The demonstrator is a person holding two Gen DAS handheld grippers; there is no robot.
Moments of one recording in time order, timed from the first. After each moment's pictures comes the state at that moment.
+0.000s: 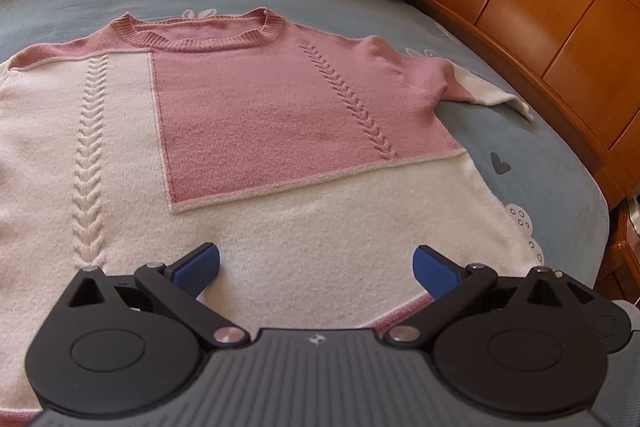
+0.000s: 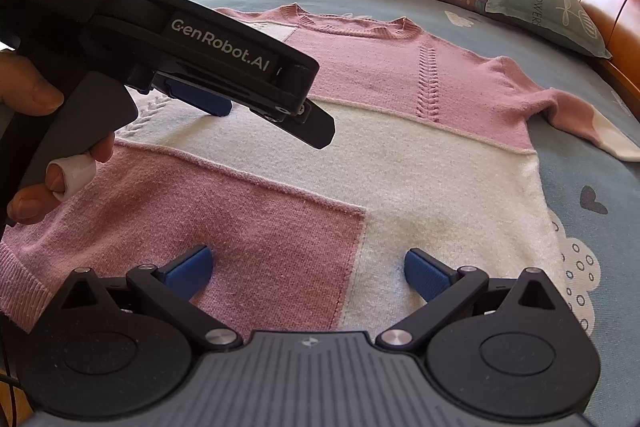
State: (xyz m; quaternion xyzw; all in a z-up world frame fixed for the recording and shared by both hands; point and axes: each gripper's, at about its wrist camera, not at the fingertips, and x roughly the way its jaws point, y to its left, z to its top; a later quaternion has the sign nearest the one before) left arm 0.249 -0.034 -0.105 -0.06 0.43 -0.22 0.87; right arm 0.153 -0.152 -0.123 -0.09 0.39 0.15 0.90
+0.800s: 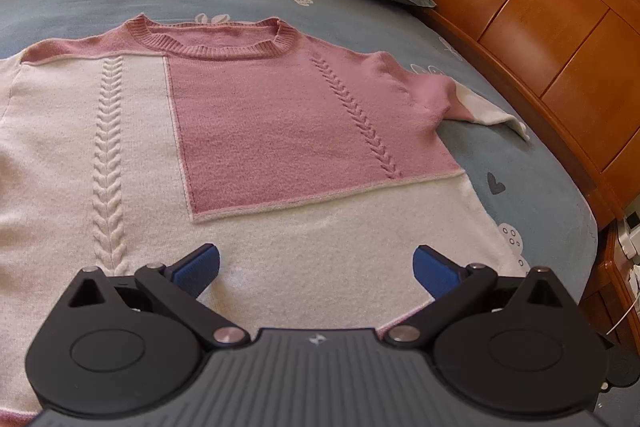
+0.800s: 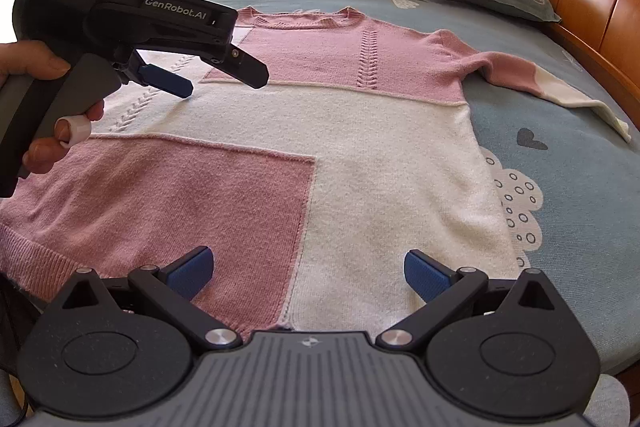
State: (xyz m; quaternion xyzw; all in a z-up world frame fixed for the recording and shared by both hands) left arm 0.253 -0.018 -0.095 -0.08 0.42 -0.22 0.87; right arm 0.114 -0.183 -0.110 -0.04 0.40 0.09 0.91
